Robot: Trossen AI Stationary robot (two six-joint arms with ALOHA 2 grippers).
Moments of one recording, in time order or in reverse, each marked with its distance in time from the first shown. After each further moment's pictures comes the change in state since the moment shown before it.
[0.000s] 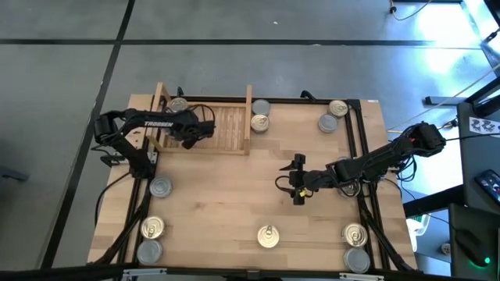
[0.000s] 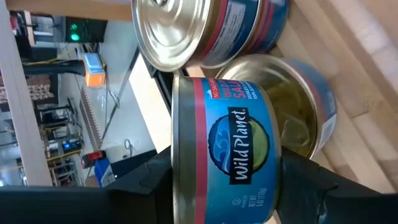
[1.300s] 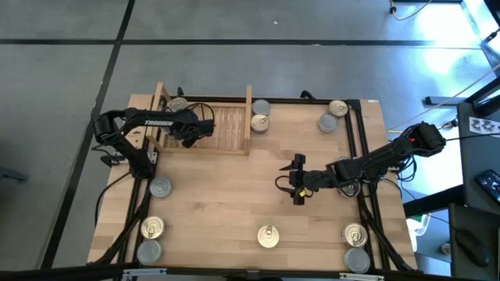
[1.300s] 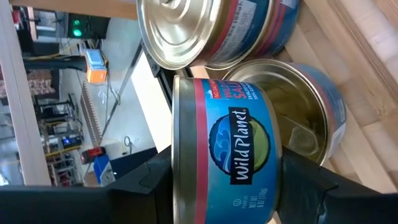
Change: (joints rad) left arm 0.017 0.003 -0.002 0.012 -0.032 0.006; right arm 0.000 0.000 0.000 0.000 0.000 0.002
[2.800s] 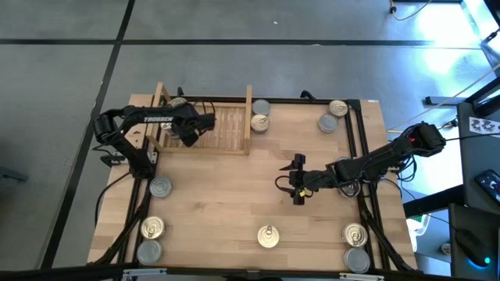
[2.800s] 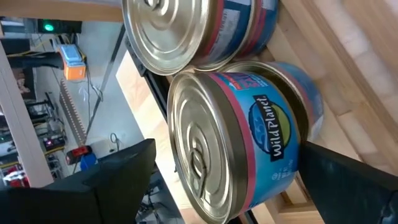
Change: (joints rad) left arm 0.039 0.000 0.081 -0.047 0.081 0.077; right arm 0.000 0.000 0.000 -0.003 0.000 -0.002
